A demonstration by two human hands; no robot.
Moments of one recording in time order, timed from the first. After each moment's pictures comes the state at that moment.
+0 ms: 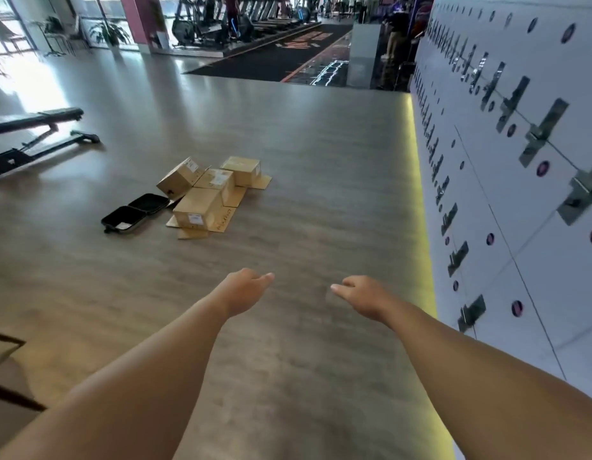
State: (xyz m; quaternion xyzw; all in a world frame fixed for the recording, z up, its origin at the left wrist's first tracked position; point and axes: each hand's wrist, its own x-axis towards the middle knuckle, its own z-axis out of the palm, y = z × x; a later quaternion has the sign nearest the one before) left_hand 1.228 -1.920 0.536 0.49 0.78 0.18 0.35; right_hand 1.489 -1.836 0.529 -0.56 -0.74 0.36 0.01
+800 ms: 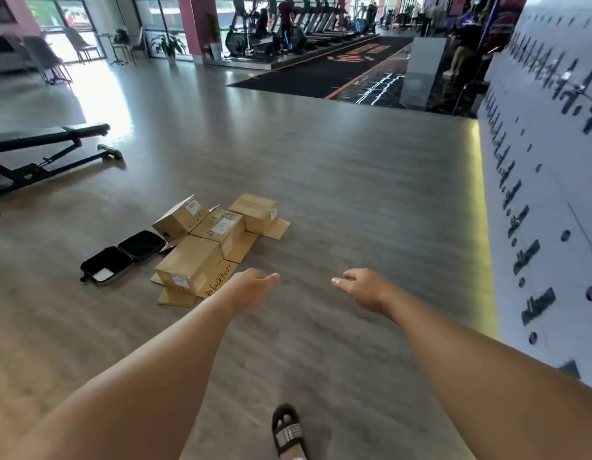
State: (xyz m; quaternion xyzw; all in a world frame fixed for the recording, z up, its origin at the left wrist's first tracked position) left_hand 1.093 -1.312 0.536 0.43 0.82 0.21 0.33; right_hand 1.325 -1.165 0.516 -0.48 -0.80 0.36 0.01
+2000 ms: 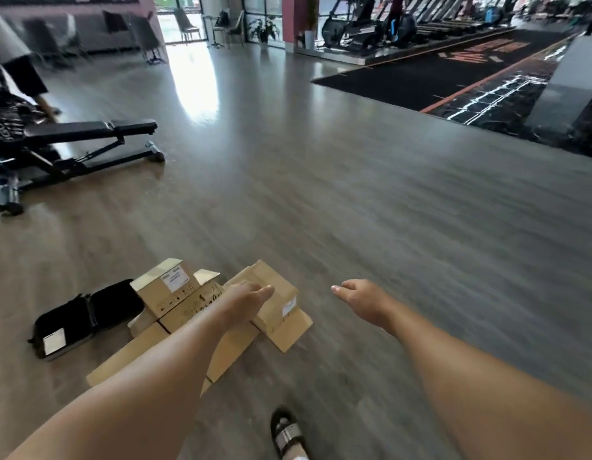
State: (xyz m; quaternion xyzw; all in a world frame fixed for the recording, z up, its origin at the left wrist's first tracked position) left_hand 0.702 -0.561 0.514 0.29 0.87 0.24 0.32; right_hand 0.875 -0.346 0.493 -0.38 -0.82 0.43 -0.06
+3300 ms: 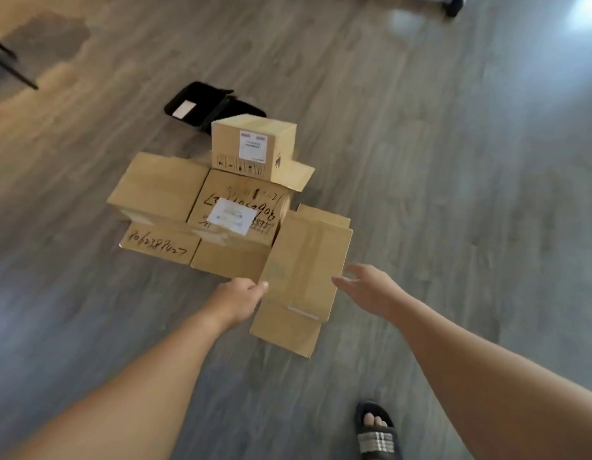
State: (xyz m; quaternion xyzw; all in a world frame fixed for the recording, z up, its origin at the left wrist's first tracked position) left_hand 0.511 -0.284 0.119 -0.31 0.84 0.36 0.25; right_hand 0.375 -0.040 0.129 0.09 -0.89 0.22 -0.39
